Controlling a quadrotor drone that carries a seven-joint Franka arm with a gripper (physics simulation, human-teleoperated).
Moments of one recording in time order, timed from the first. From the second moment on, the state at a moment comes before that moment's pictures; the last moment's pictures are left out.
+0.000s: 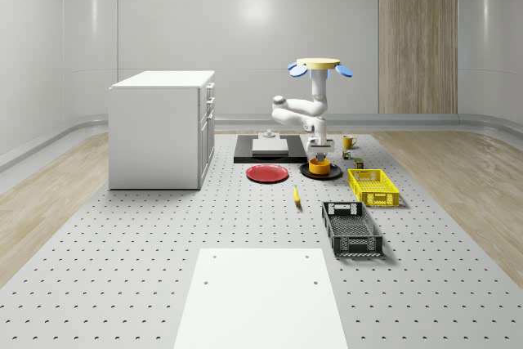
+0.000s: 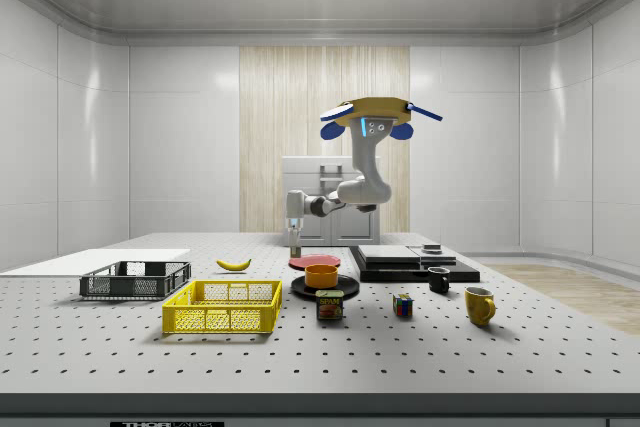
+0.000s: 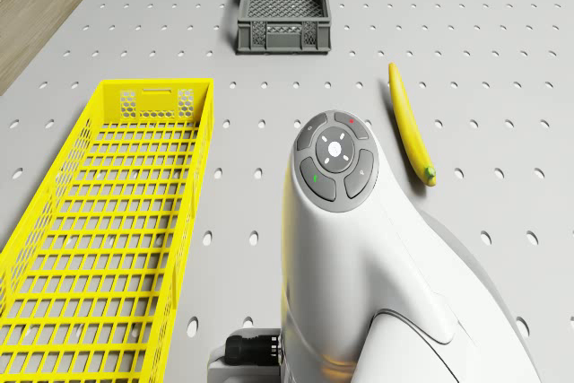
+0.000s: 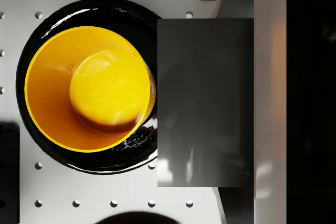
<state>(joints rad) -1.14 -1.57 1.33 -2.79 -1.80 1.66 1.59</state>
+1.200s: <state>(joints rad) -1.14 -1.58 1.31 -2.79 -1.81 1.67 1.59</state>
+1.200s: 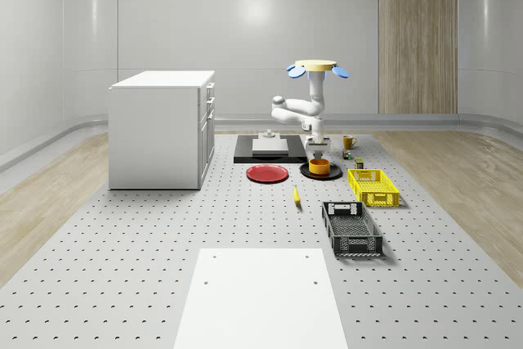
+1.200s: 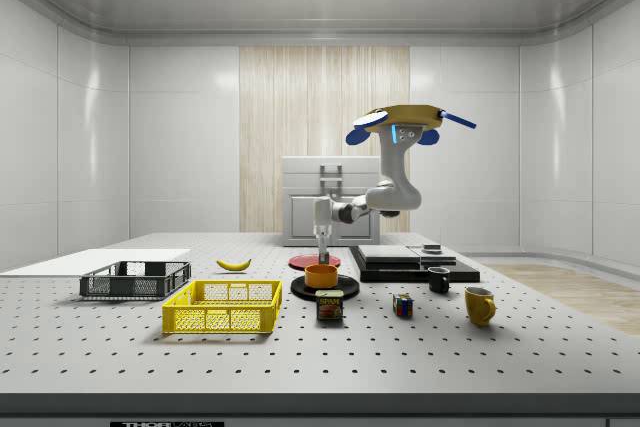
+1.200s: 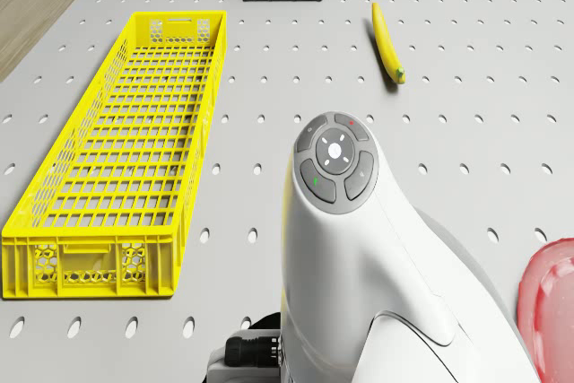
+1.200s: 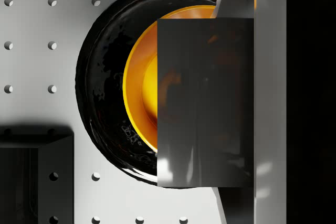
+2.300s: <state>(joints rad) -1.28 -1.54 1.16 -2.71 -1.96 1.71 1.66</state>
